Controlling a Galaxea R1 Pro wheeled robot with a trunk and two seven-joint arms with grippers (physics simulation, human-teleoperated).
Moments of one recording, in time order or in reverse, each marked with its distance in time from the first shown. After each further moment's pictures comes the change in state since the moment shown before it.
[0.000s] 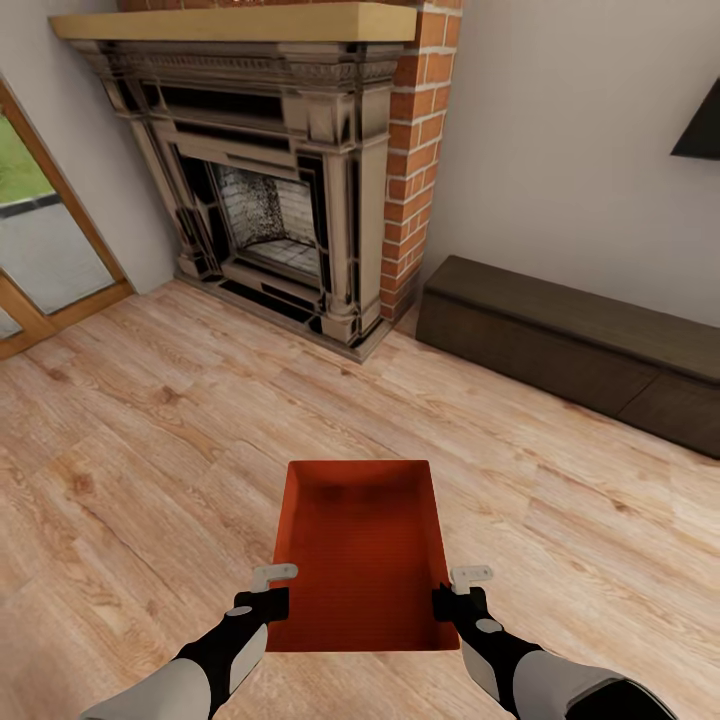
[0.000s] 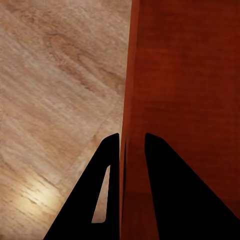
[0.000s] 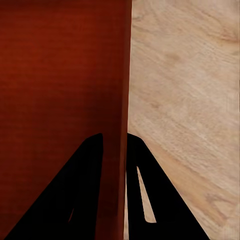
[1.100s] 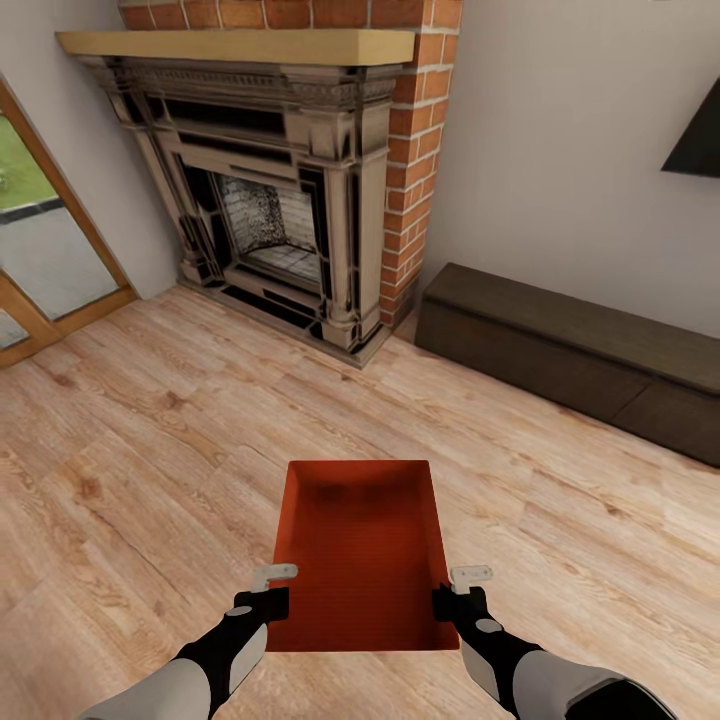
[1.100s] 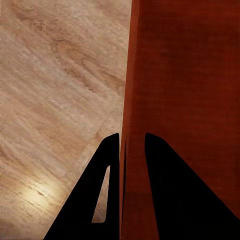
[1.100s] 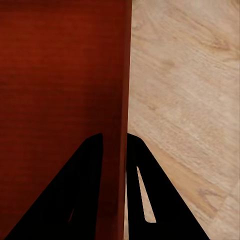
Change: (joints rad) left arm 0.000 0.001 -0.001 -0.001 0.002 0.000 0.000; right arm 0.000 0.001 -0.005 -0.001 0.007 0.001 -0.002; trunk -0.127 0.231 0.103
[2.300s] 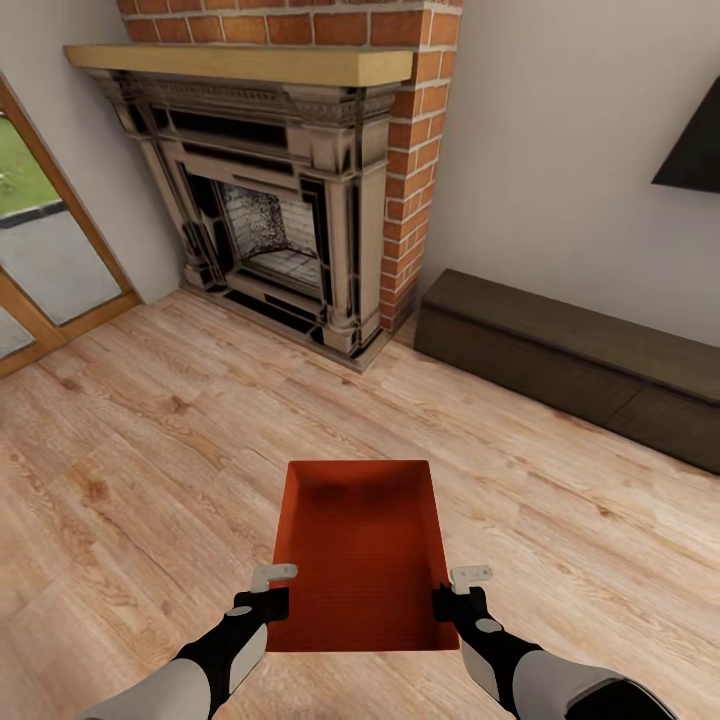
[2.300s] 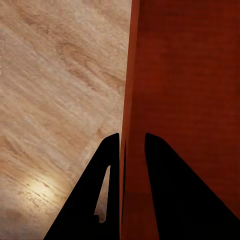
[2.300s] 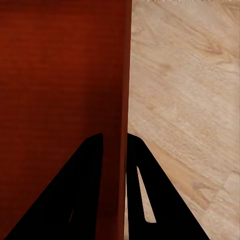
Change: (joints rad) left arm 0.000 0.000 0.000 0.001 0.001 0.000 0.000; right arm 0.000 0.000 0.009 0.000 -0.011 0.001 0.001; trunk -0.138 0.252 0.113
